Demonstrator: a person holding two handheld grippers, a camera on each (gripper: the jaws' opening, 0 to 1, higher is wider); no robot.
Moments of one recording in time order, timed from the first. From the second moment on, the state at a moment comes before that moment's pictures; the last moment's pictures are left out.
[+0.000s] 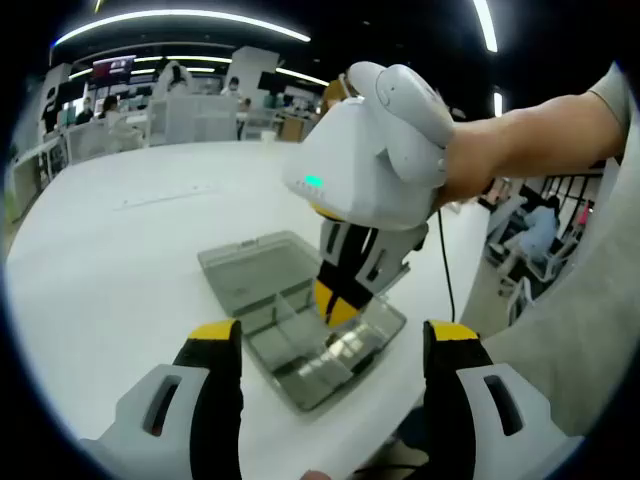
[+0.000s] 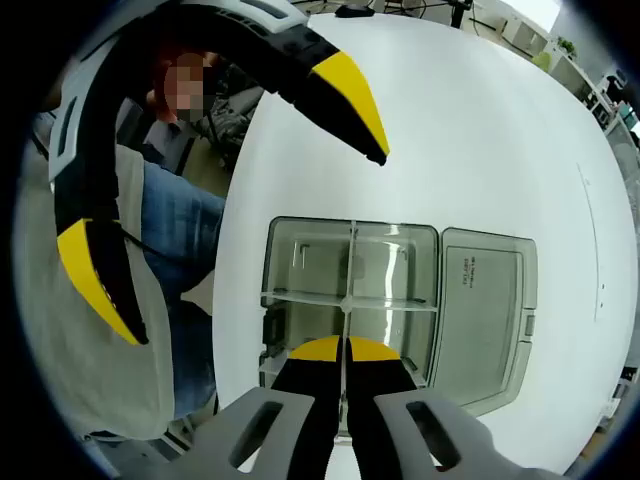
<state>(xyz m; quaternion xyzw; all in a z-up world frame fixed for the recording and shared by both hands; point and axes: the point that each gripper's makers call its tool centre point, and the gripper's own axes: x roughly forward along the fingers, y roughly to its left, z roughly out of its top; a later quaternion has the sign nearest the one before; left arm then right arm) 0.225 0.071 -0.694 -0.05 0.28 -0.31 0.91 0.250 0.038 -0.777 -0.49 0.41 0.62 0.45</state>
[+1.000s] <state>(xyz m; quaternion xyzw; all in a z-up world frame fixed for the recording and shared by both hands) 0.225 0.072 -0.694 -0.05 0.28 -0.31 0.91 0.247 0.037 -0.789 -0.50 0.41 0.62 0.45</state>
